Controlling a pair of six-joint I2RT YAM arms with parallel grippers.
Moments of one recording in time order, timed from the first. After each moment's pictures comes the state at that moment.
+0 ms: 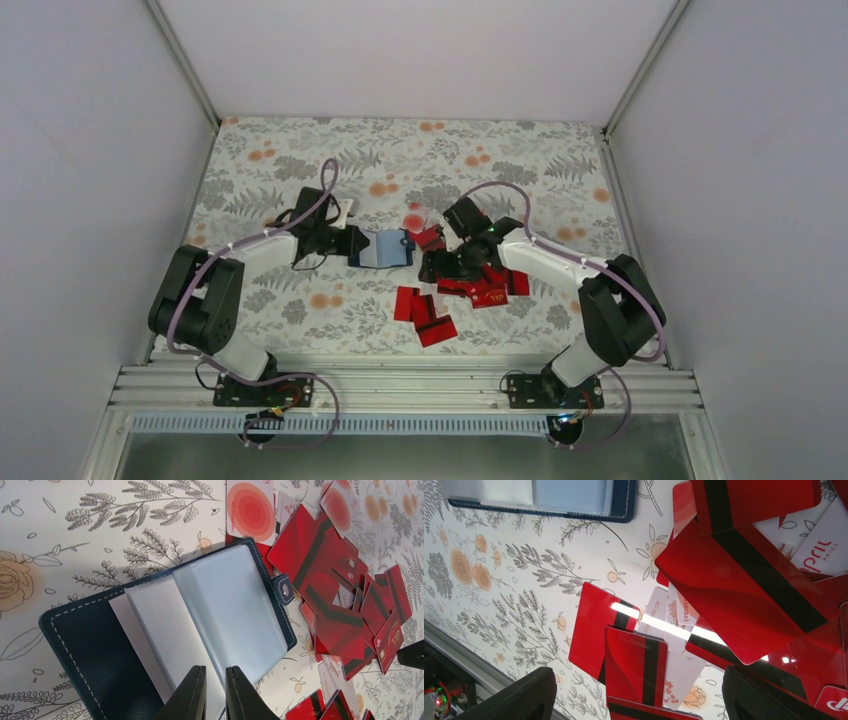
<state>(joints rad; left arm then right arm) -0.32 1.57 0.77 -0.14 0.48 -0.28 0.66 1.56 0.99 -0.64 -0.34 0.52</state>
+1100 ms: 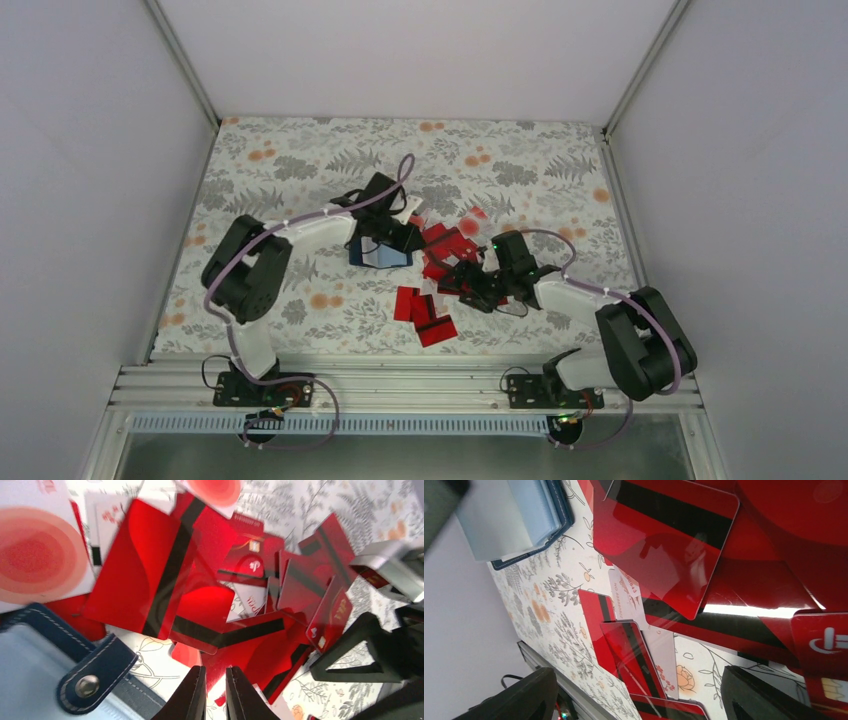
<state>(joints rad) -0.60 1.80 1.17 -0.32 0.49 -0.21 0.46 1.35 0.50 -0.13 -0.62 0.92</state>
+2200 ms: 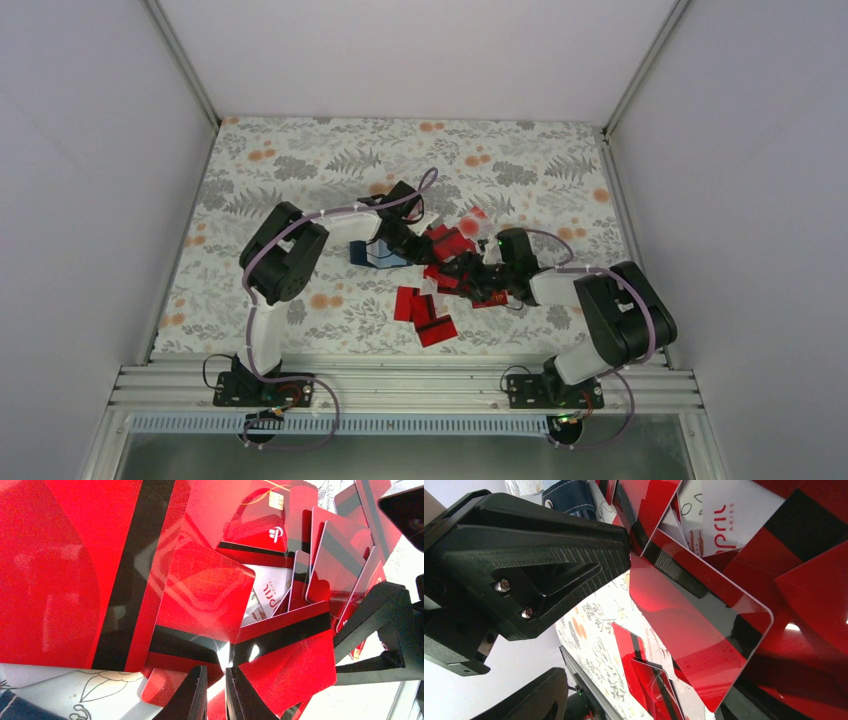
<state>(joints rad) -0.67 2.07 1.34 -0.43 0.55 -0.17 0.38 1.52 0.44 0.26 -0.75 1.03</state>
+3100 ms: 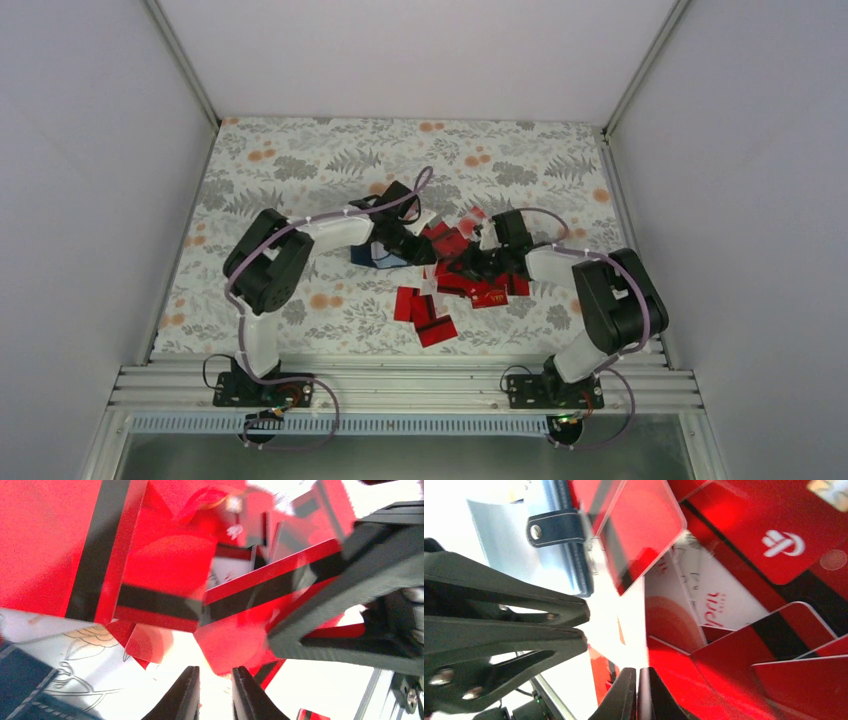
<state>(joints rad) -0.68 1.99 1.26 -0.39 0.55 -0.20 0.35 1.61 0.63 0.00 -0.70 0.78</state>
